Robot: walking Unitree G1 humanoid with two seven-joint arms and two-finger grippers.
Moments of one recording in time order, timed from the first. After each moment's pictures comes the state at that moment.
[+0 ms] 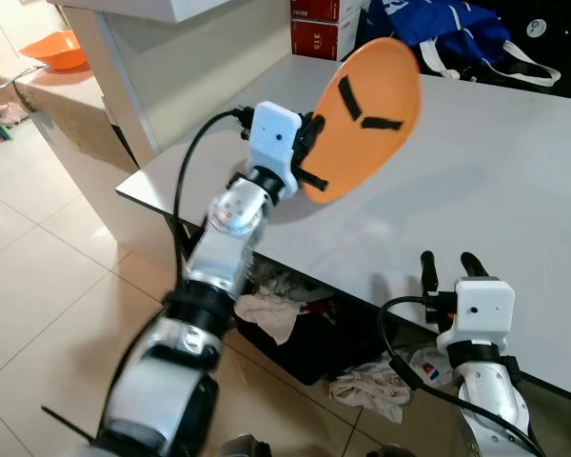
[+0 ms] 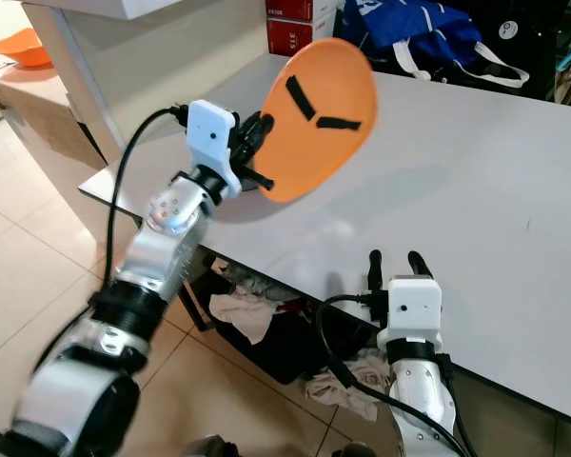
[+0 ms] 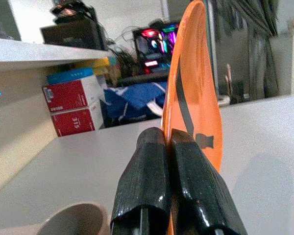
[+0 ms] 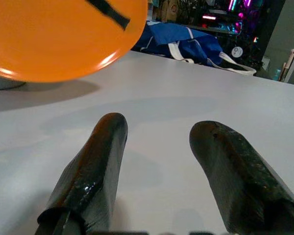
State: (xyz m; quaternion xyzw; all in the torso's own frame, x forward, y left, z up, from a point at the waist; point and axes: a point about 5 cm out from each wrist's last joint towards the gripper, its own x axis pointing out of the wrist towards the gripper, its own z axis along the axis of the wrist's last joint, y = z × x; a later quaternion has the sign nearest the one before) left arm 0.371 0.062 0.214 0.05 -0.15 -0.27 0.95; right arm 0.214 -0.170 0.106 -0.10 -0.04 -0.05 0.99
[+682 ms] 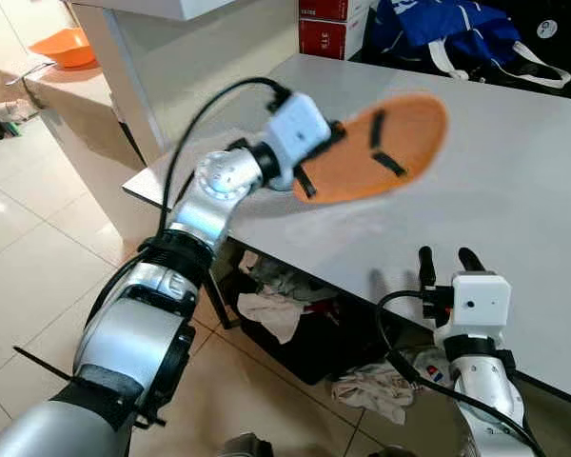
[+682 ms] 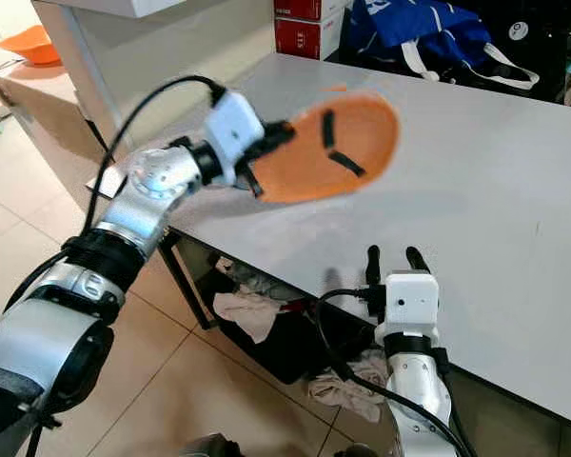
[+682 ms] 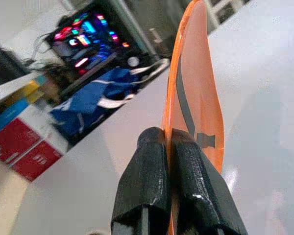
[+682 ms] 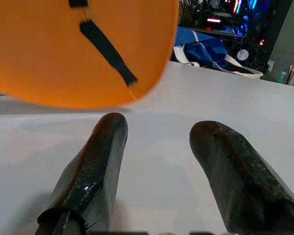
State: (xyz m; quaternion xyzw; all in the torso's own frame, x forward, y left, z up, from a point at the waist) left arm 0.380 0.056 0.229 0.25 -0.16 -0.43 0.85; right arm 0.219 -0.169 0.106 -0.10 -0.05 -0.05 0.99
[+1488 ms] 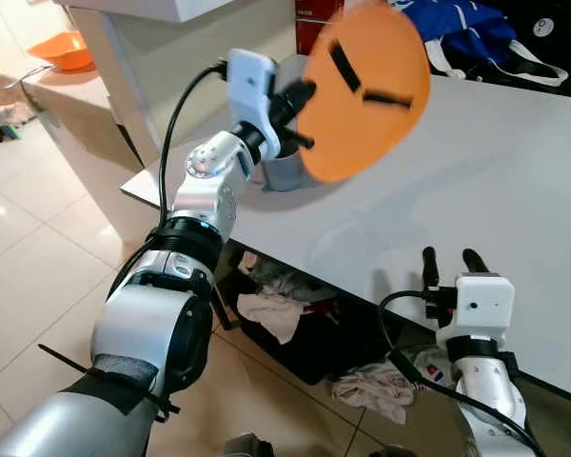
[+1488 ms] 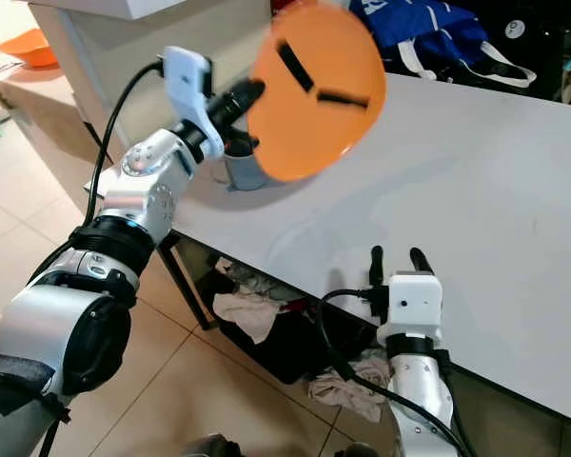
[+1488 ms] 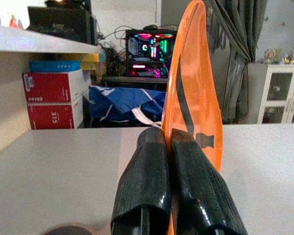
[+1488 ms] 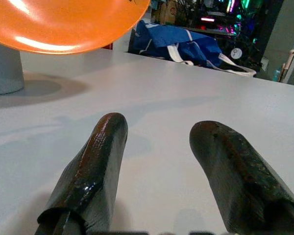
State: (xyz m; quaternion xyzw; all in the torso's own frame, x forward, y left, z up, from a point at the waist) left arm 0.403 0.077 0.245 -0.07 -0.12 -0.31 0.94; right arm 0.218 -0.171 0.106 -0.10 -0.05 -0.06 0.99
